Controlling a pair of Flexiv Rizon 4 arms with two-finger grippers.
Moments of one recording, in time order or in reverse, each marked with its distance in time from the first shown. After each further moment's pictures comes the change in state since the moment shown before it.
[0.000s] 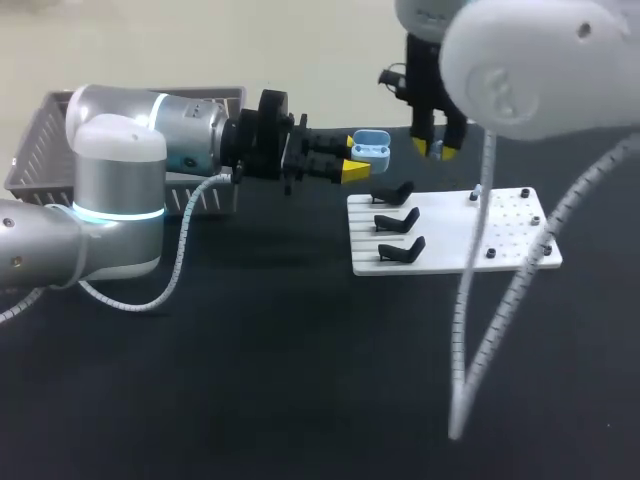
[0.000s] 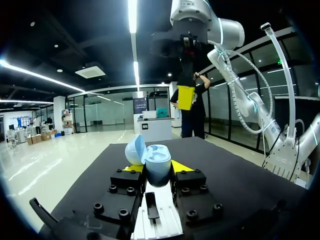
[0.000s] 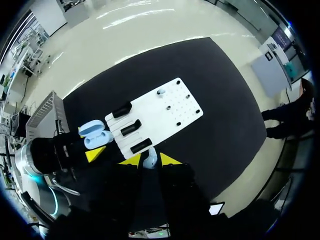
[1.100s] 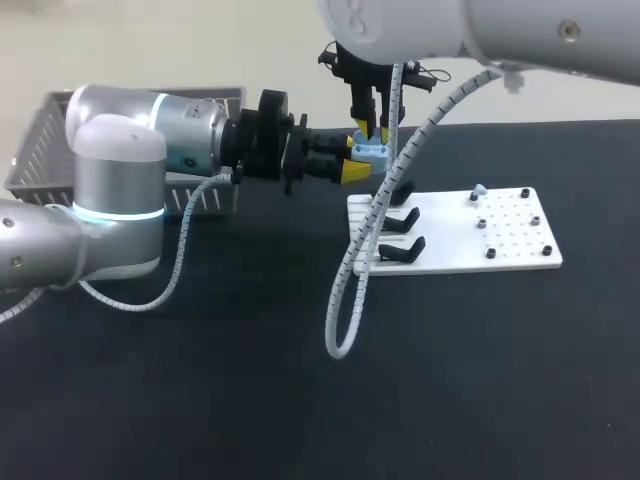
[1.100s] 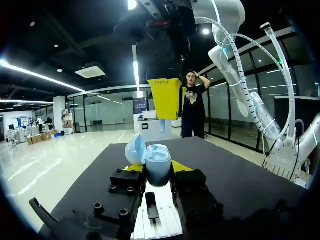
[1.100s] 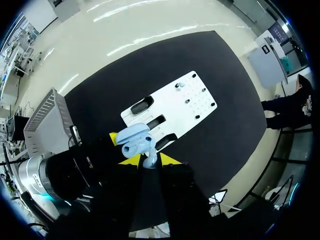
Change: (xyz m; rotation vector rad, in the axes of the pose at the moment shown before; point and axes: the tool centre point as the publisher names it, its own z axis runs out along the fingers) left arm 0.000 0.000 0.000 0.000 0.000 0.000; right arm -0.008 0.071 0.012 0.042 0.095 0.027
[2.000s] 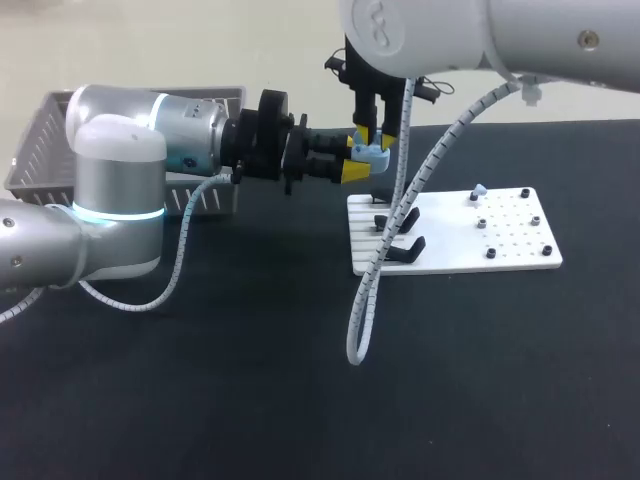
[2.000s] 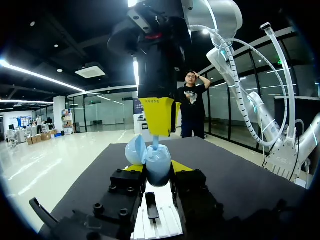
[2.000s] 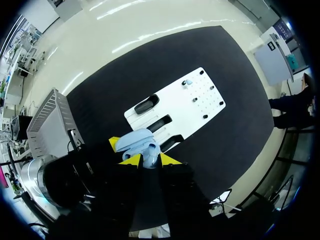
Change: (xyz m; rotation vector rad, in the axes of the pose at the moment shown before) left arm 0.000 0.000 0.000 0.000 0.000 0.000; right arm -0.005 0.002 0.016 -0.048 0.036 0.005
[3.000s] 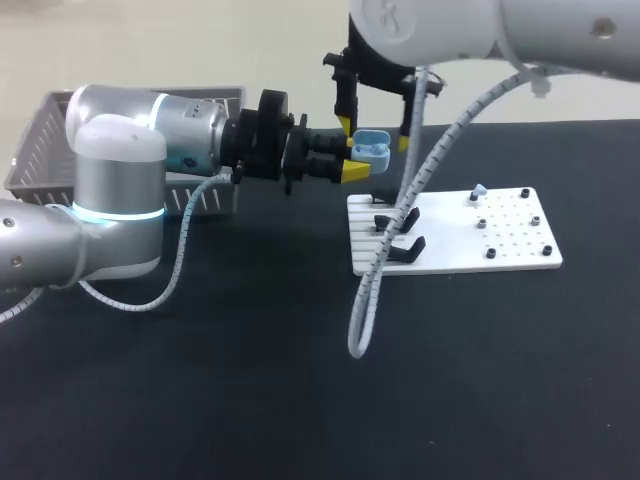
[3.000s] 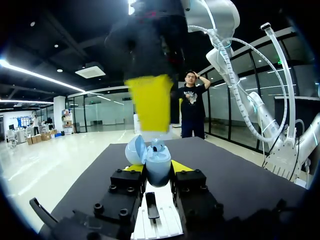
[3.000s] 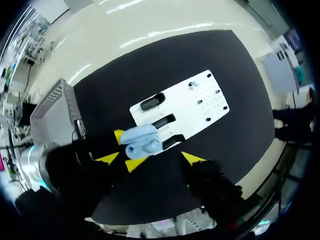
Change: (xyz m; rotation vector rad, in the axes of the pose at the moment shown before) left arm 0.000 0.000 0.000 0.000 0.000 0.000; right arm 0.005 -0.003 -0.010 -0.030 0.022 -0.123
